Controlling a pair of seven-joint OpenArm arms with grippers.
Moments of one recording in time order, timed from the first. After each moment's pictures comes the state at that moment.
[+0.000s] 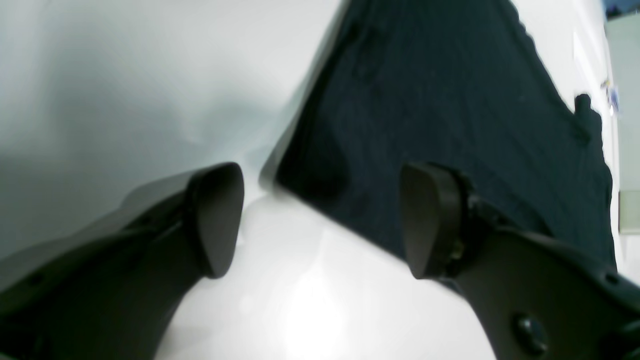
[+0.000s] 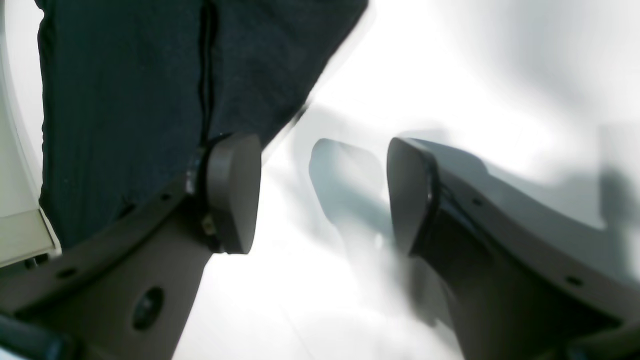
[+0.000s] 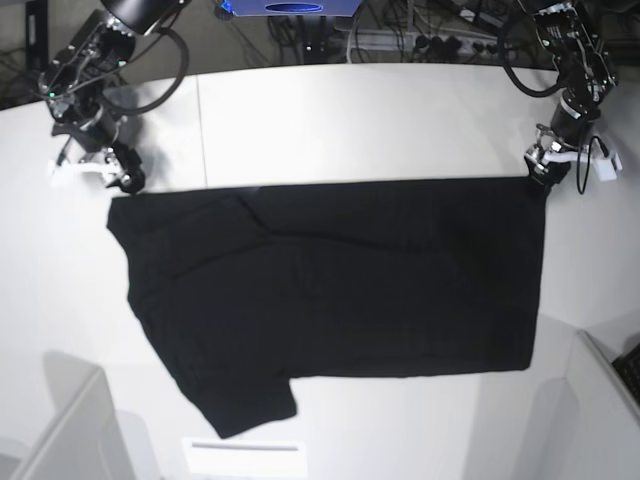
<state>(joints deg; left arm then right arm) 17.7 -12.8 -38.5 81.7 -52.8 -14.8 39.0 -8.2 -3.7 45.9 91.2 37.4 7.9 -60.2</state>
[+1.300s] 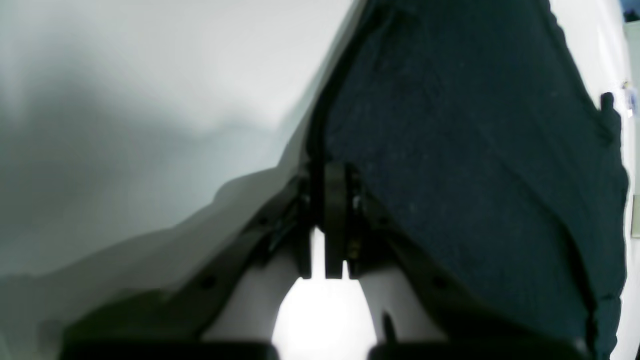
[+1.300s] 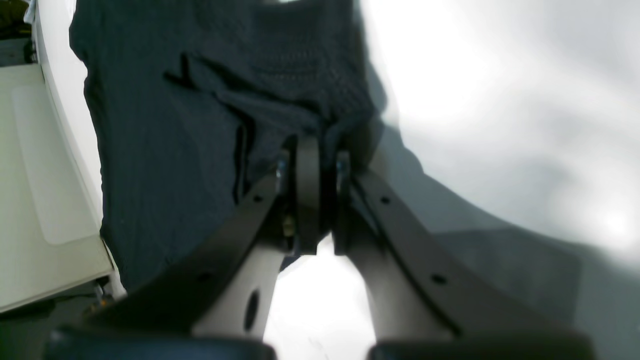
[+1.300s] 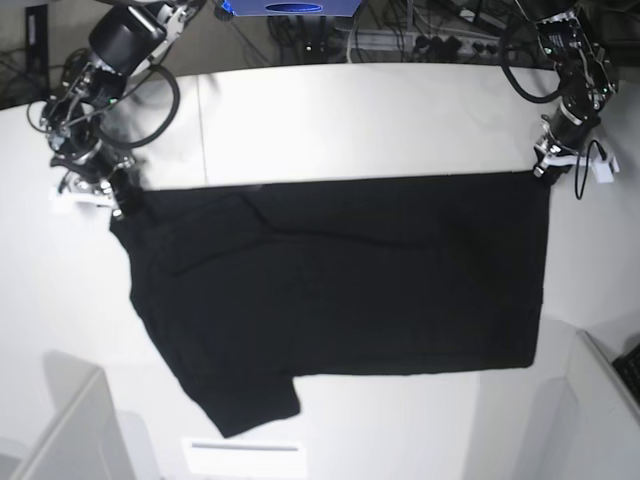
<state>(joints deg) 15.8 -14.1 -38.2 78.5 -52.1 -14.6 40.5 1.3 0.1 46.4 75.0 39.6 8.9 -56.0</state>
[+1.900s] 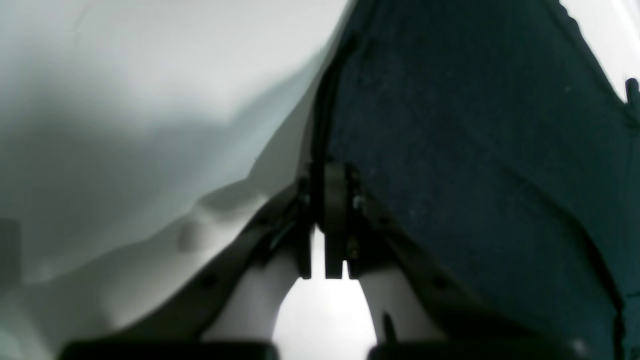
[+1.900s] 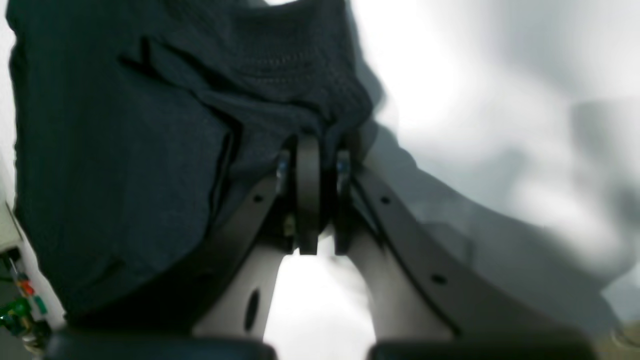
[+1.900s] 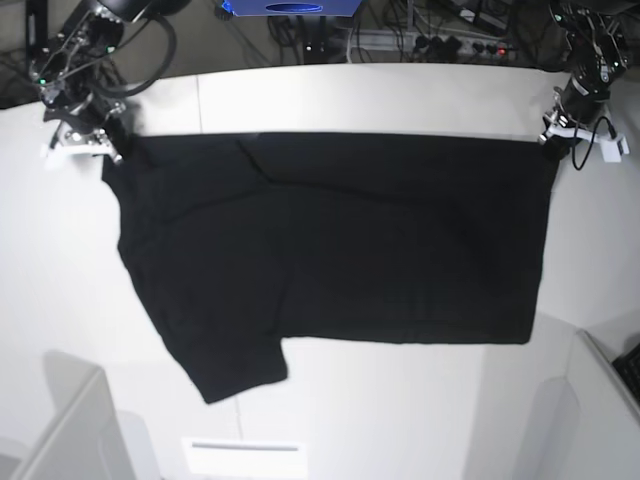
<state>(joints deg) 27.2 -16.3 -37.9 88.7 -52.1 -14.7 40.8 -12.5 -0.7 46.2 90.2 38.2 8.4 -61.5</state>
